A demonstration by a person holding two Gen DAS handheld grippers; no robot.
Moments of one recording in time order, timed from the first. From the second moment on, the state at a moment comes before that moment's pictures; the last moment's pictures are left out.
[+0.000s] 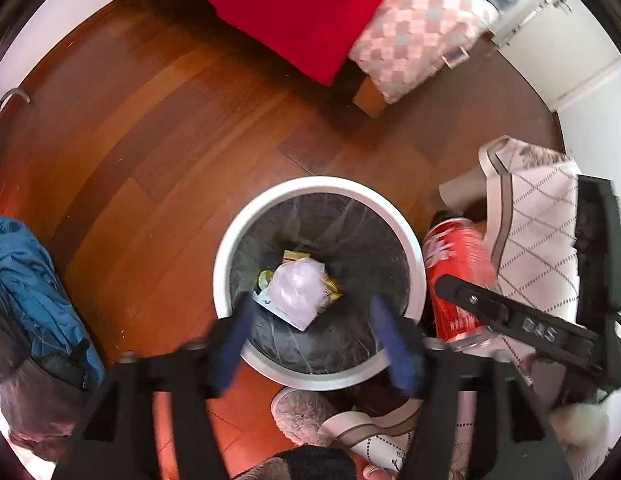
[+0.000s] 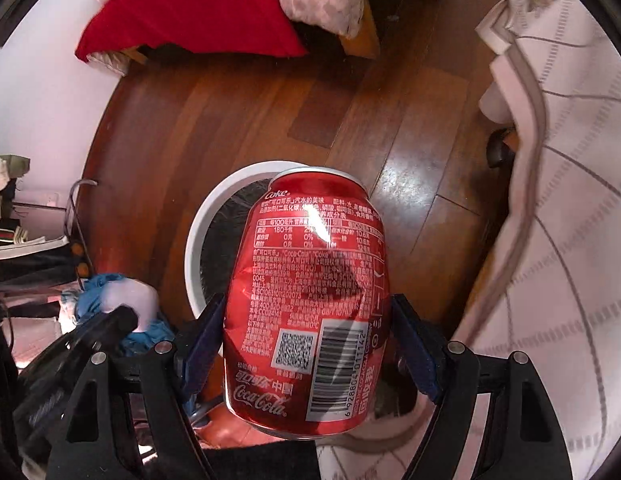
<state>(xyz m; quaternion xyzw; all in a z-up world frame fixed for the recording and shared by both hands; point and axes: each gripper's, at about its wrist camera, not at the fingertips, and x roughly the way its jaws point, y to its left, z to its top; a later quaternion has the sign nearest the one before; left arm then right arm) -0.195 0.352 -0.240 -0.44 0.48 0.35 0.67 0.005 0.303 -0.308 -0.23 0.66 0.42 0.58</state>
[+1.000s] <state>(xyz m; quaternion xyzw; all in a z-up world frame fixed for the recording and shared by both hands) -0.231 0.277 -0.149 -0.35 0.47 0.47 0.66 -0.041 0.215 -0.207 -0.27 0.57 0.46 0.63</state>
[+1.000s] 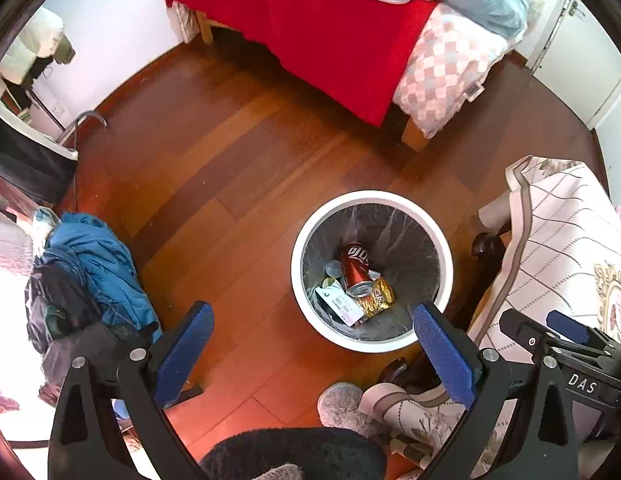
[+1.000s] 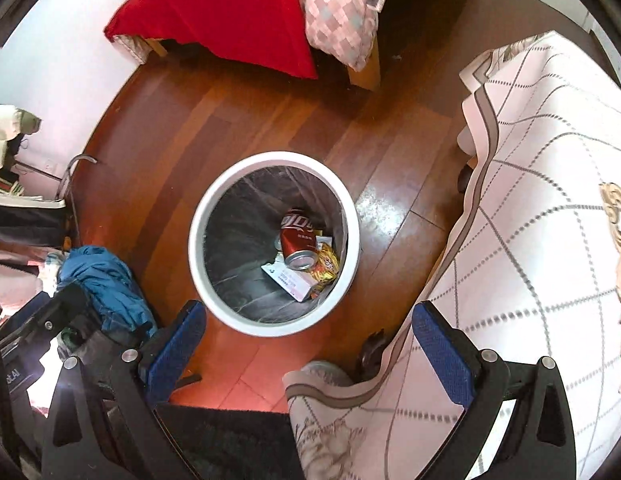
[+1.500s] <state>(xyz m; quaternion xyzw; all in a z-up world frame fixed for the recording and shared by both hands) -0.230 0.204 -0.037 -0.30 0.40 0.48 0.72 -0.055 0.132 -0.072 -0.17 0.51 0.55 0.64</state>
